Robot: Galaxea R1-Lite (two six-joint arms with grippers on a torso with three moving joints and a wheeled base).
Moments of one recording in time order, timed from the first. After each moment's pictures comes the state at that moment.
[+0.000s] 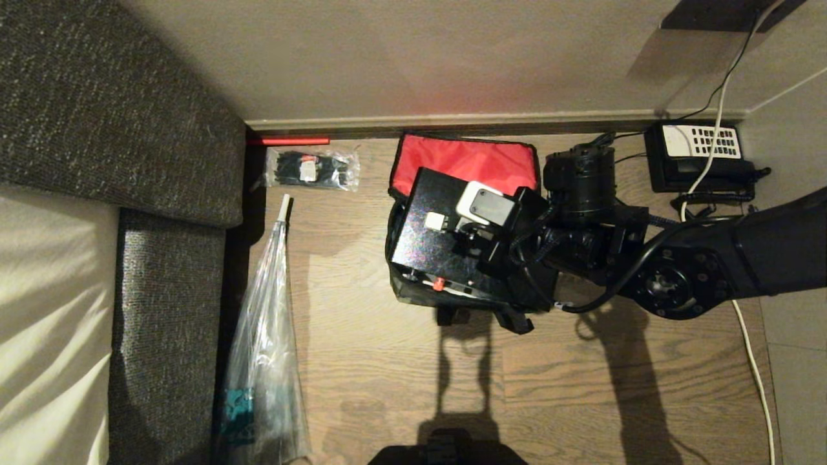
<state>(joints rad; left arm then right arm) 0.00 0.00 0.00 0.01 -0.01 0.06 0.63 1.89 -1.19 -0.49 -0.17 -0.88</state>
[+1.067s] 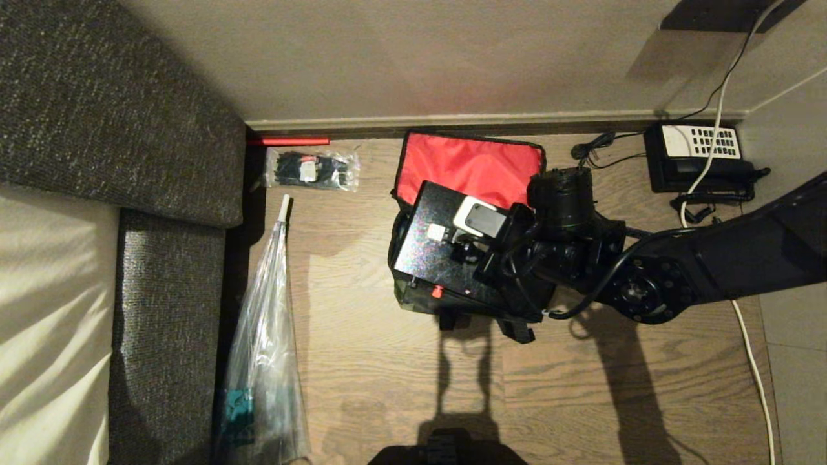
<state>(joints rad) 0.00 0.00 0.00 0.01 -0.01 0.06 0.61 1.96 -1.20 -0.49 -0.18 -0.83</state>
